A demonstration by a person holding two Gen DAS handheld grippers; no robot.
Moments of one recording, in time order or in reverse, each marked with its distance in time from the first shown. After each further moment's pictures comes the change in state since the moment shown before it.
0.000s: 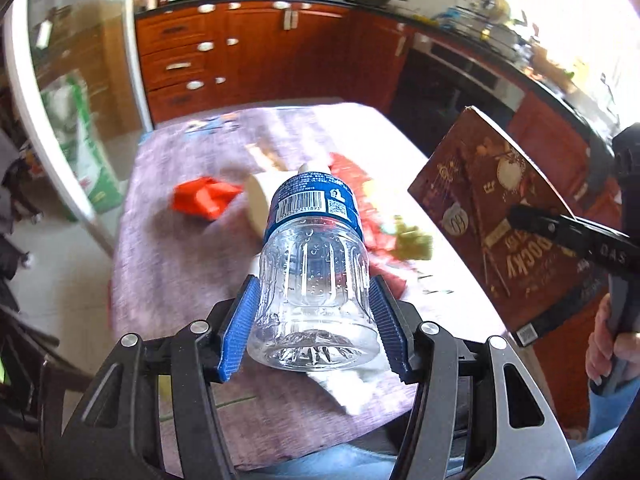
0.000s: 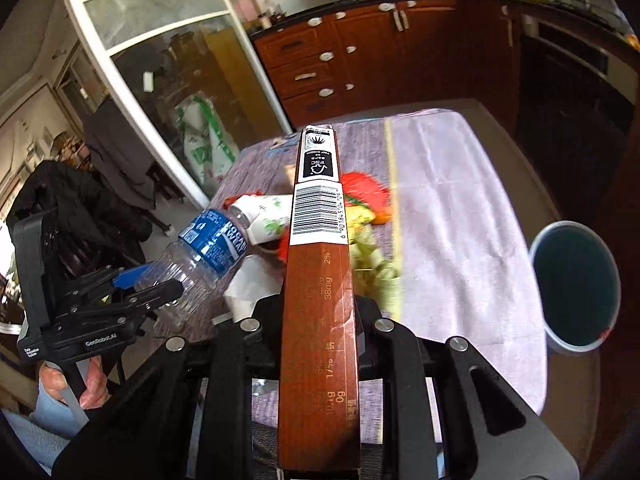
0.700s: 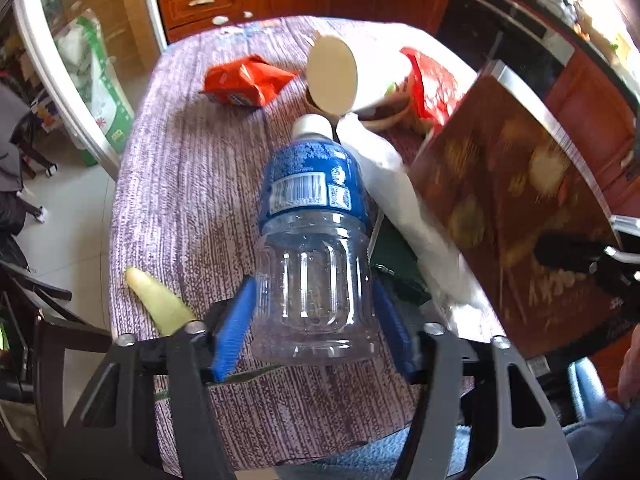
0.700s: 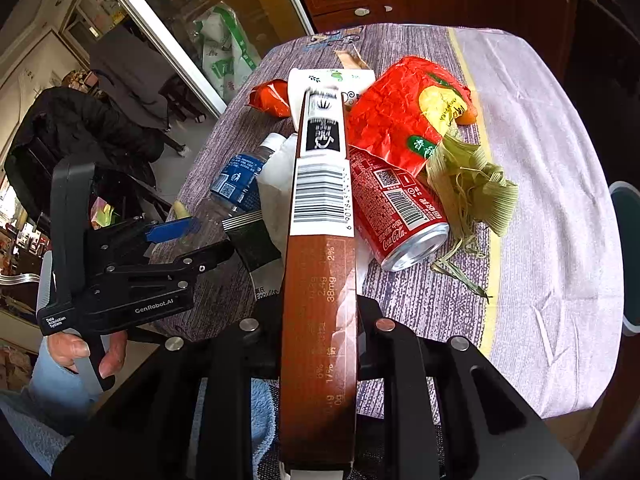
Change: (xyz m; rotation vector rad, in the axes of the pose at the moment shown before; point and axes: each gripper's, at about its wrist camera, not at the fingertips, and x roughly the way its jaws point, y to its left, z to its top) left arm 0.060 0.063 -0.066 -0.068 0.193 0.119; right arm 0.098 0.068 -0.058 -0.102 0.296 0.087
